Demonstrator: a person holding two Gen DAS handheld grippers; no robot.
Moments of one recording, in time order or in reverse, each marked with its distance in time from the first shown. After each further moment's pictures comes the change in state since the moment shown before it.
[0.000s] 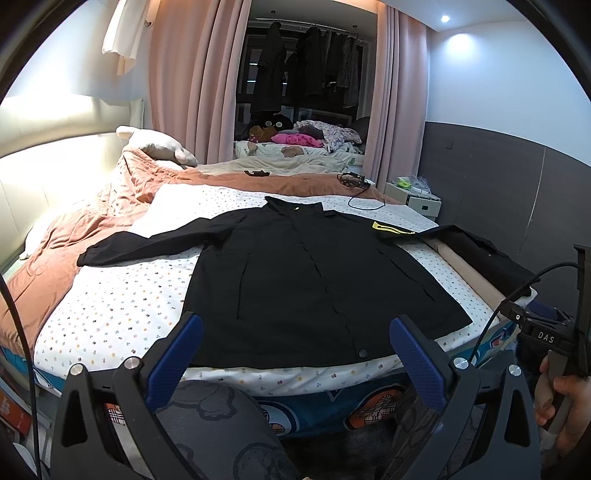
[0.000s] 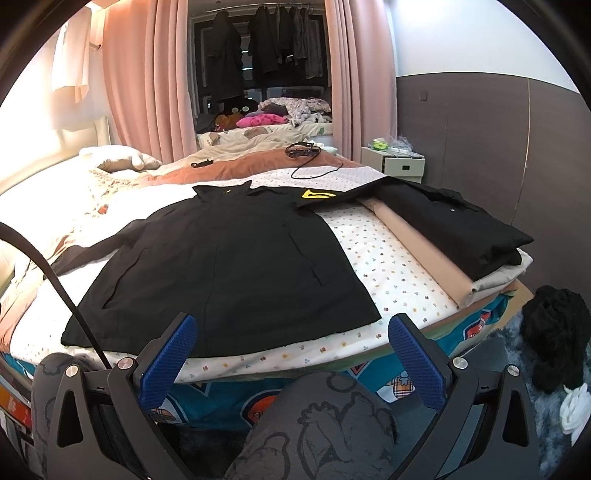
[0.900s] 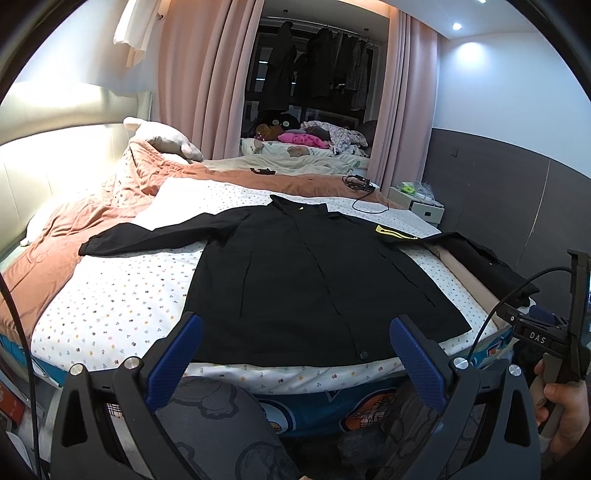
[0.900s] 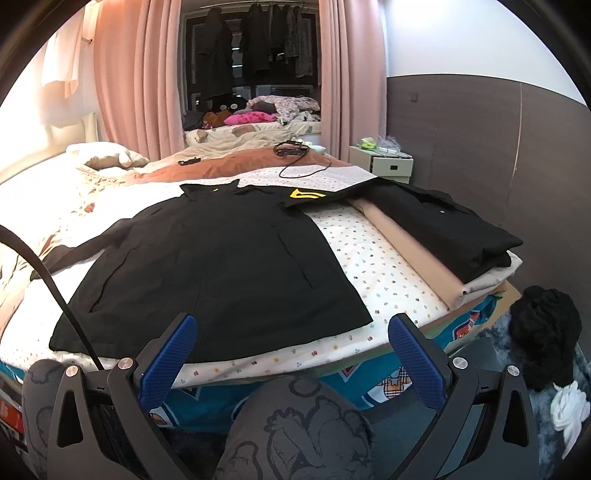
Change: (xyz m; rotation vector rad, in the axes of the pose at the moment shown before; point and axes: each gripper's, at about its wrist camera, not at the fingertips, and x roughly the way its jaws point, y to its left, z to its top) left arm 0.000 0.012 -0.001 -0.056 0.005 -0.005; right arm 0.007 0.012 0.005 -0.005 0.006 -0.065
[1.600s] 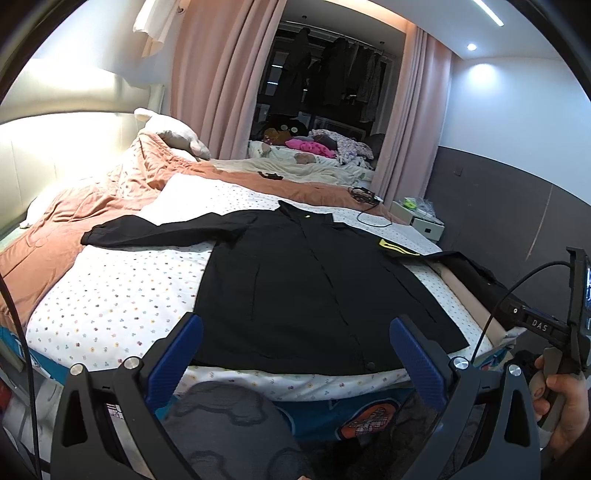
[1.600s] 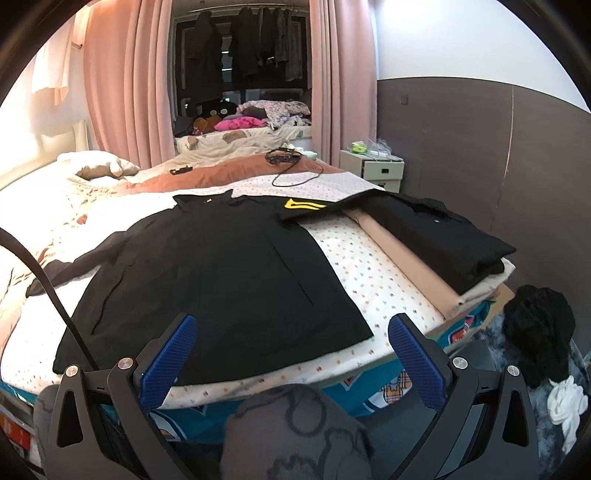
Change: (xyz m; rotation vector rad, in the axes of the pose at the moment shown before) left arm 0.000 0.037 0.005 -0.078 -0.029 -0.015; right arm 0.003 0.015 0.025 0.018 -0.018 -0.017
